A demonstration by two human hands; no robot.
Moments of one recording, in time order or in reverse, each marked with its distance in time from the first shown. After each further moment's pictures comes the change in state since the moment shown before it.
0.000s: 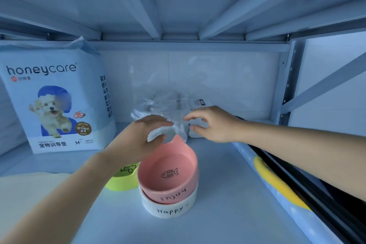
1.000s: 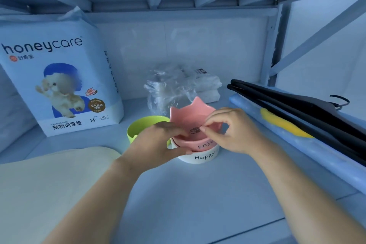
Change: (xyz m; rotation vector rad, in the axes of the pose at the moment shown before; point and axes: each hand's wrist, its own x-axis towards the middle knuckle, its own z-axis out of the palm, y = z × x) left_hand -0.088 -0.005 -0.009 -0.078 -0.212 0.202; right_hand -0.085 -0.102 0.073 0.104 0.379 0.132
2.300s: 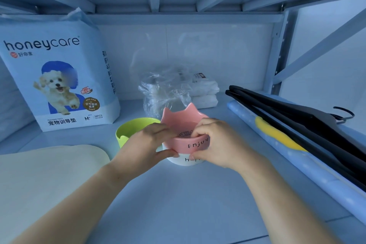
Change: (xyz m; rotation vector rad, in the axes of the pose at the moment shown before) left_hand 0.001 0.006 0.022 0.199 0.175 0.020; right_hand -0.003 0.012 0.004 -0.050 -0.239 0.132
